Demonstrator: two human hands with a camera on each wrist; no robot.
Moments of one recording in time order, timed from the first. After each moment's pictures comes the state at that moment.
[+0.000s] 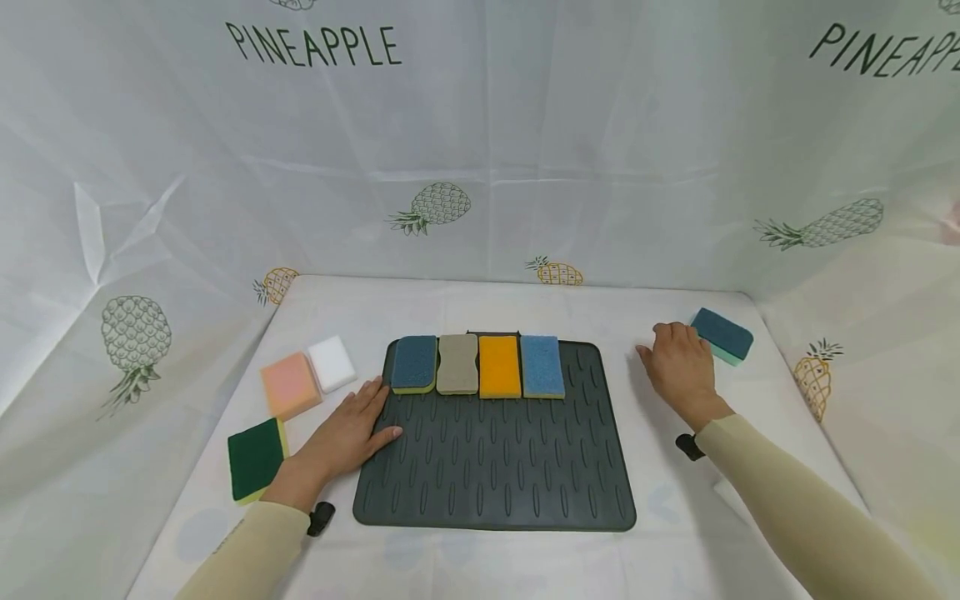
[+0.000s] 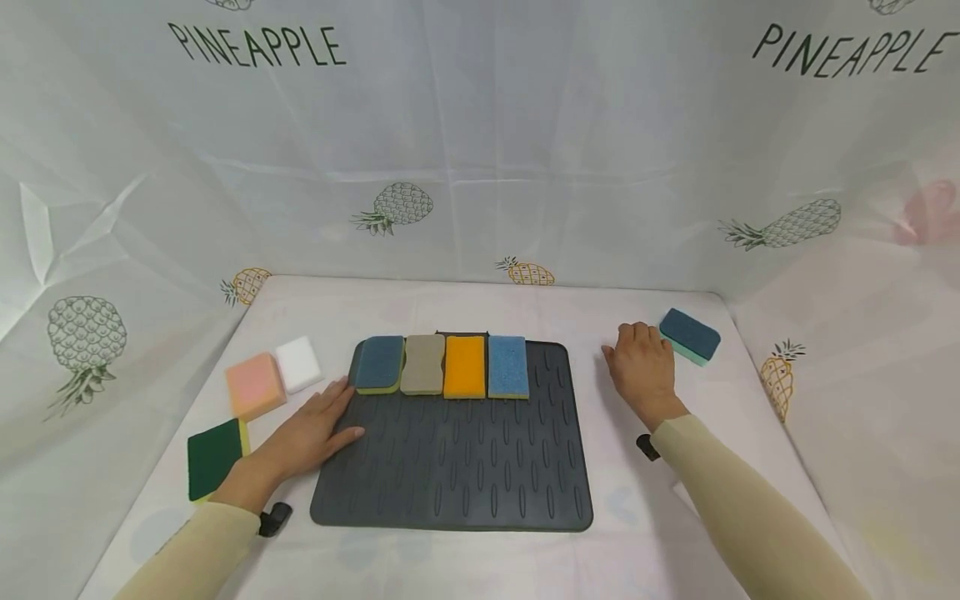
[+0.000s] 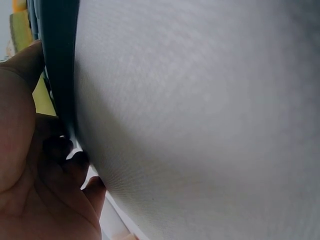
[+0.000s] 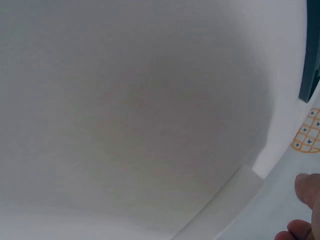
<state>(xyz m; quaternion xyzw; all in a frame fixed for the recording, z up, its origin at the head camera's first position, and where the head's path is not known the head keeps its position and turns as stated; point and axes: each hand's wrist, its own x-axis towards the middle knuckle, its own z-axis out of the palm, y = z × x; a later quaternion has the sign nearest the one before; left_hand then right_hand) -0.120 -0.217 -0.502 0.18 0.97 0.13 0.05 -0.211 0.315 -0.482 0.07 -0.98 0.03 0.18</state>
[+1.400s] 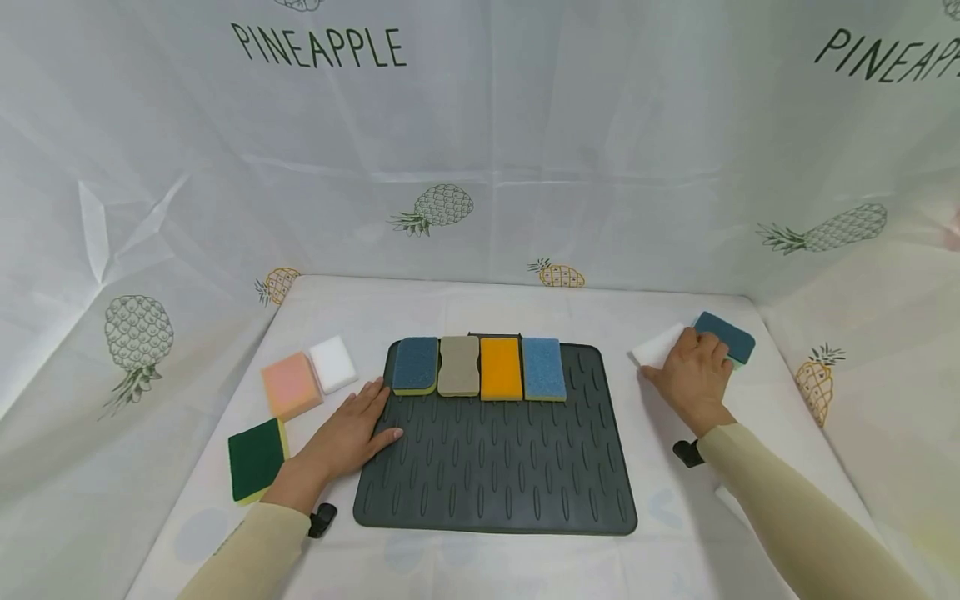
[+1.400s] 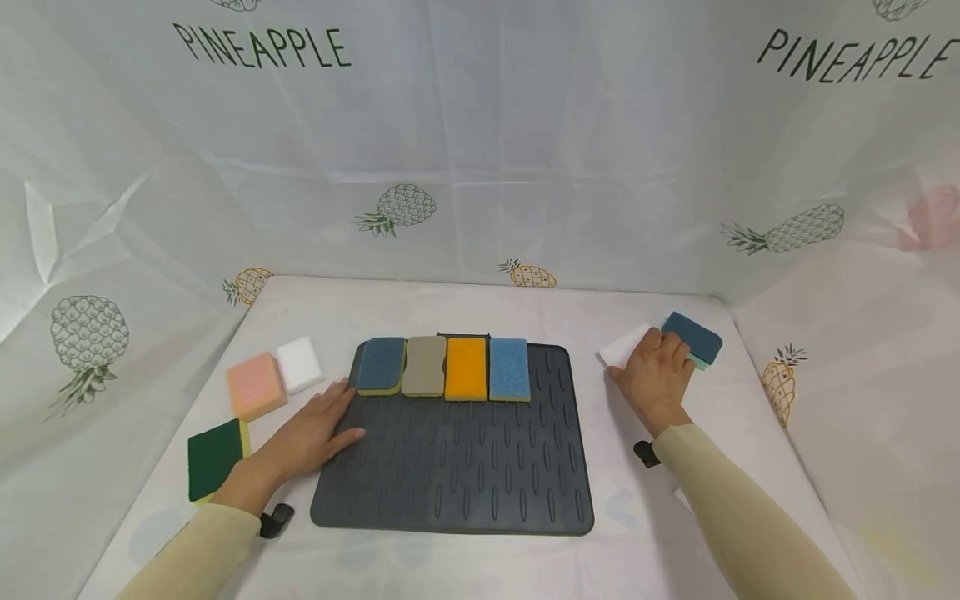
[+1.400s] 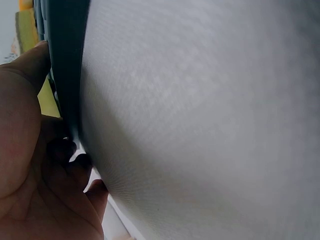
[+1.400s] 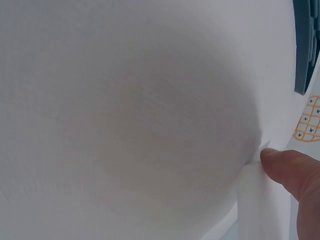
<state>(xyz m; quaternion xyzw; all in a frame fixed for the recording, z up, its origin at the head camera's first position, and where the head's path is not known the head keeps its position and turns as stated) -0.119 -0.218 -0.503 0.18 0.97 0.14 0.05 -0.203 0.321 -0.481 -0.09 -0.99 0.08 0.09</state>
